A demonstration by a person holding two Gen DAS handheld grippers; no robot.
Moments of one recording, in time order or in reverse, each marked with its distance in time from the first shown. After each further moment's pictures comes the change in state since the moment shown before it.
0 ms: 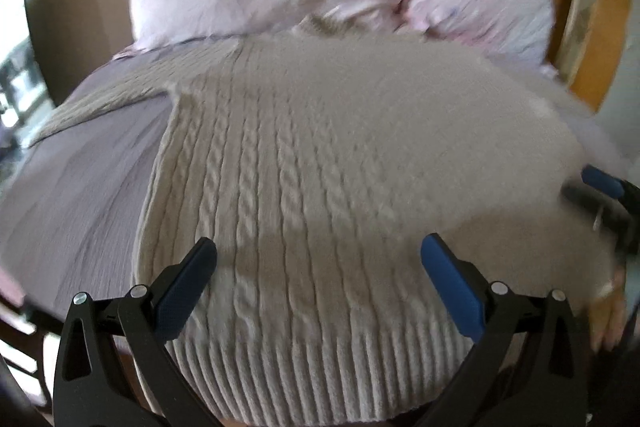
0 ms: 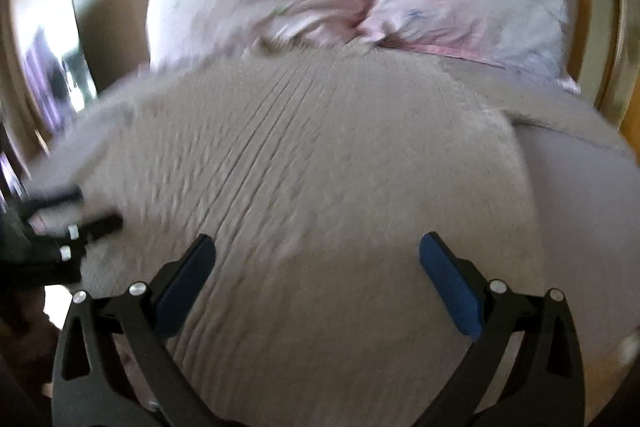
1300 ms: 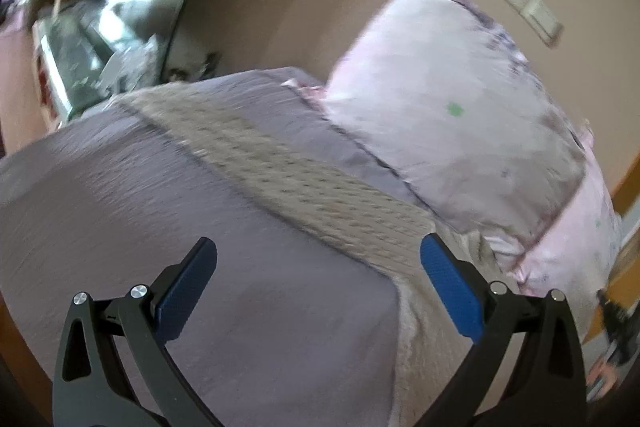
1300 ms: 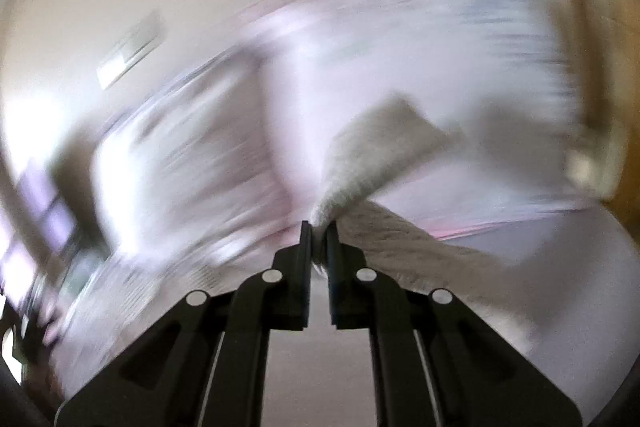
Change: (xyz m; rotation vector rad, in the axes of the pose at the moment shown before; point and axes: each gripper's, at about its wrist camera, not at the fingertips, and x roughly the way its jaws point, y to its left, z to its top) left arm 0.005 0.268 0.064 -0.717 -0.244 0.076; right arm 0.099 0.002 0.210 -0.025 -0.126 0.194
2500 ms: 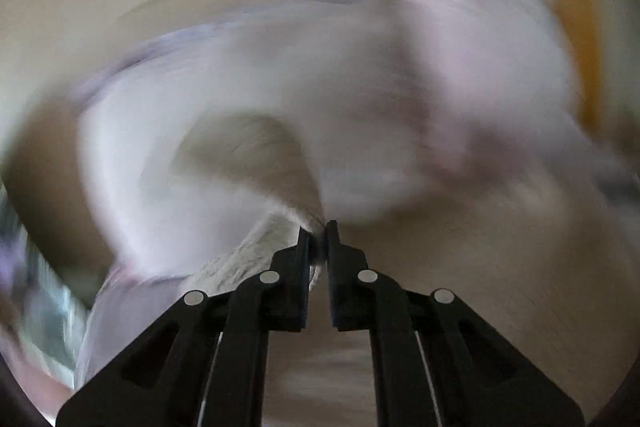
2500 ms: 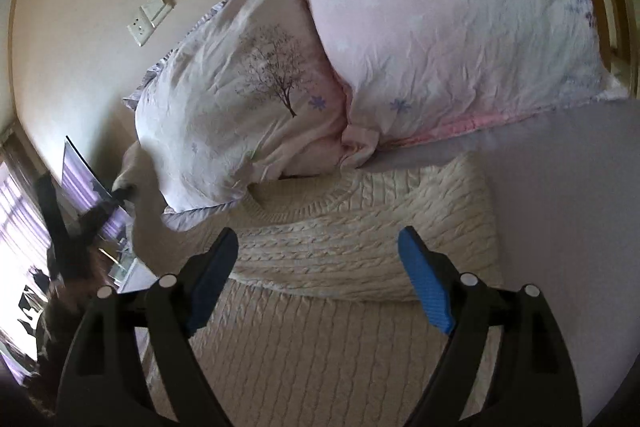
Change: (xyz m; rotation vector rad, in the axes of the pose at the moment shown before) left arm 0.031 -0.327 -0.110 1.113 -0.043 -0.150; right arm -0.032 -0.074 -0.055 0.272 0.062 0.067
